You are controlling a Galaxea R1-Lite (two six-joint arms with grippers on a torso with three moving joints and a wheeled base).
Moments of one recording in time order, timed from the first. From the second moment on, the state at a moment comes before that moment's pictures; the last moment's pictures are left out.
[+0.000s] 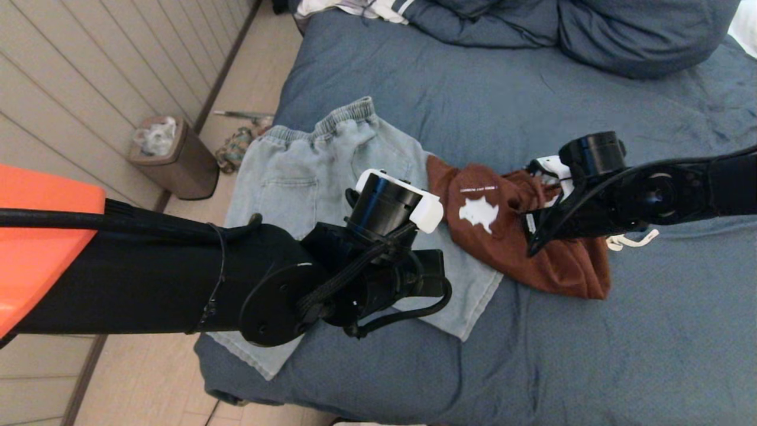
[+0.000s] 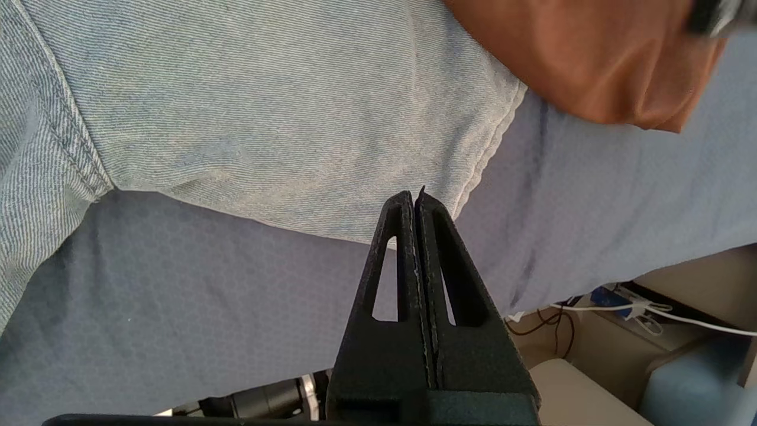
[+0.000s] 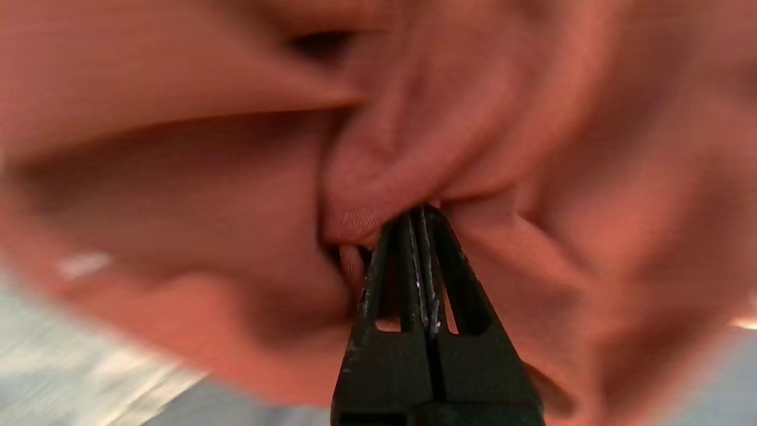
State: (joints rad) left arm -0.97 1.95 -1.35 -0.09 0.27 -0.54; right arm 0.18 1.90 -1.39 0.15 -0.11 -0.06
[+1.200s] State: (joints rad) left arm -0.97 1.89 -1.35 -0.10 0.28 -0.55; right arm 0.29 1.75 -1.32 0.08 -0.12 -0.05
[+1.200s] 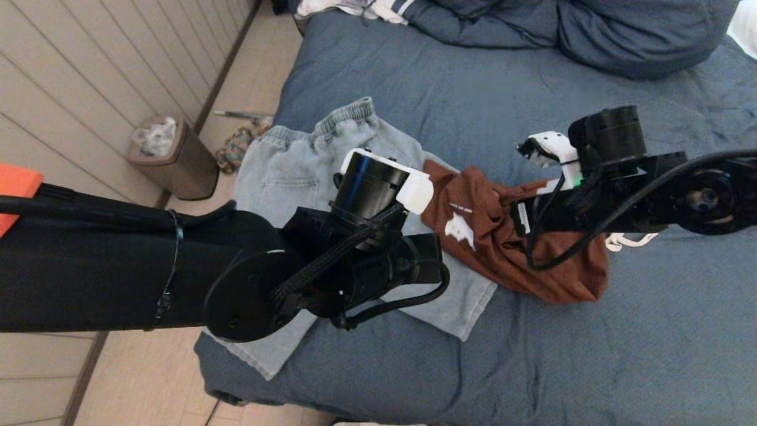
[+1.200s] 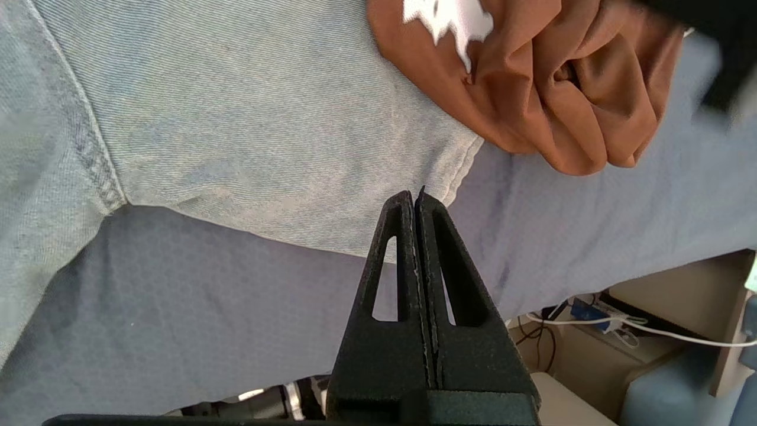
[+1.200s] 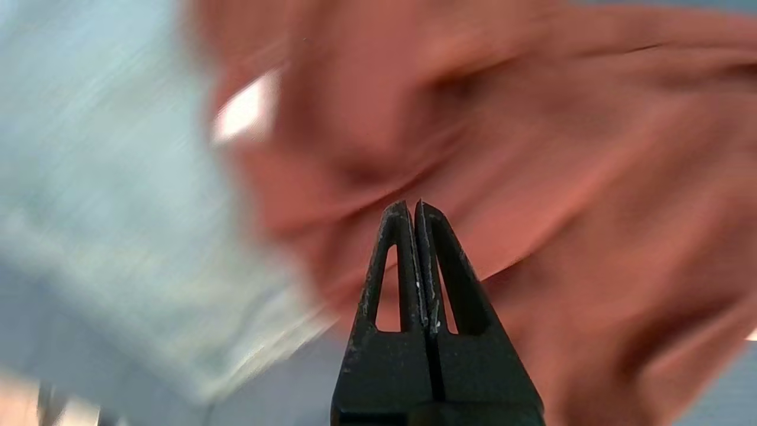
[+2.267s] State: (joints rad) left arm -0.97 1.91 -1.34 -0.18 0.32 -0.55; right arm 0.26 2.01 -1.44 -0.03 -0.28 0.18
